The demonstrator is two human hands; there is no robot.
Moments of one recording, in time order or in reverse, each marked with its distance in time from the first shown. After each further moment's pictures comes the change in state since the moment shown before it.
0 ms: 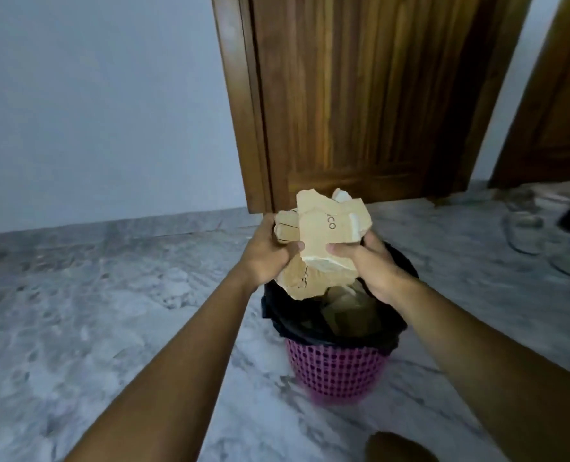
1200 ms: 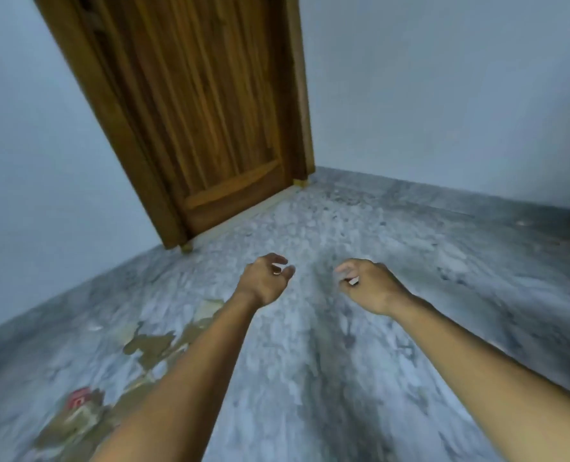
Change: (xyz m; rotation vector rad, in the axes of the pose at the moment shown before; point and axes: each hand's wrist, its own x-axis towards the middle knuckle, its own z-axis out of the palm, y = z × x) left_hand -0.422 -0.092 -0.404 0.479 0.760 -0.637; right_hand -0.210 0.084 0.487 -0.896 -0.964 -0.347
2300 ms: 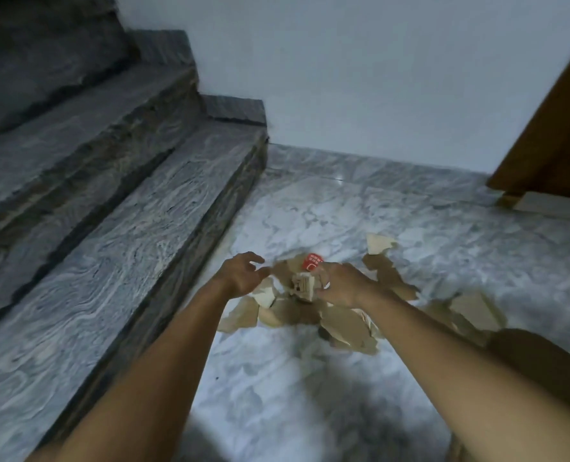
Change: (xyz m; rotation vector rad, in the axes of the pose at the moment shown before) left_hand -0.158 -0.470 -0.236 -0.178 0.441 -1.037; right_hand 0.127 -0.347 0.525 -0.481 -1.062 -0.756
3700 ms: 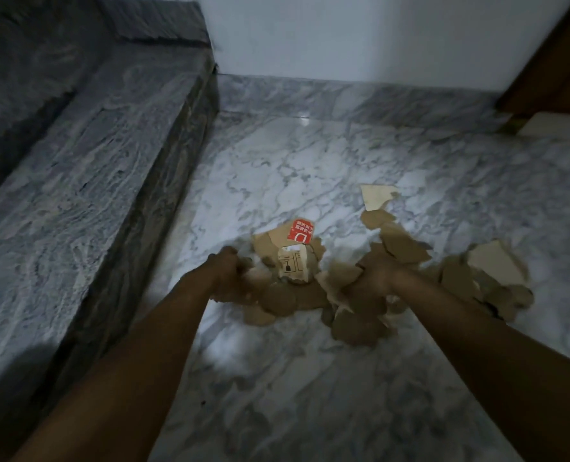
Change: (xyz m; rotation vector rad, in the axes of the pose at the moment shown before) left_hand 0.163 -0.089 0.061 0.518 -0.295 0.076; right_hand 0.068 0.087 0.041 0.077 -0.048 0.408
